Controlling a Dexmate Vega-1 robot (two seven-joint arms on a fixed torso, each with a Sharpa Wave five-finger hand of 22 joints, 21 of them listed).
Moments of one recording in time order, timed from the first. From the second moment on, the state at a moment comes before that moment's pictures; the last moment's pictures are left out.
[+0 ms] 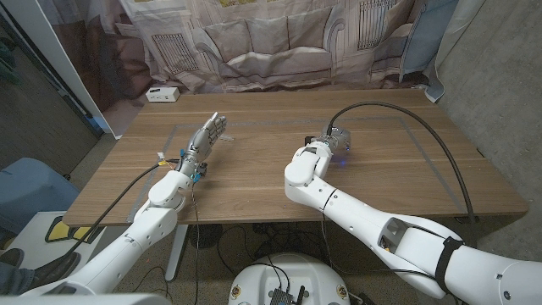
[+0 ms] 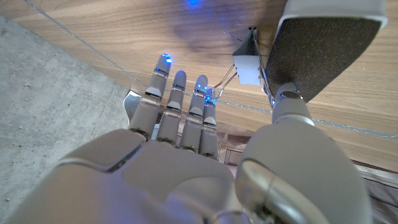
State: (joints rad) left arm 0.98 0.57 0.33 -1.34 -0.64 -0.48 -0.11; left_hand 0.36 0.03 0.16 -0.07 0.18 0.23 0.11 0.19 0.18 0.23 0.09 0.22 0.20 0.14 0.08 0.19 0.17 0.02 0.10 0.20 0.17; right arm -0.57 -0.11 -0.95 -1.41 -1.13 -1.40 0.20; right_hand 0.63 -0.03 0.21 -0.14 0.20 0.54 0.11 0.24 0.20 0.73 0.04 0.25 0.21 0.63 0.10 0.26 0.20 0.72 0.21 0.20 0.17
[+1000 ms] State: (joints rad) left arm 0.97 0.56 0.34 -1.34 -0.64 -0.47 -0.11; left_hand 0.36 0.03 0.16 -0.07 0.18 0.24 0.11 0.19 0.18 0.23 0.09 0.22 0.20 0.14 0.08 0.19 0.17 0.02 0.10 0.20 0.17; right arm -0.57 -0.14 -0.95 -1.45 -0.99 -1.40 0.07; right_hand 0.68 0.02 0.23 -0.15 0.19 0.67 0.08 0.26 0.20 0.83 0.04 0.28 0.20 0.69 0.05 0.26 0.20 0.75 0.21 0.20 0.17
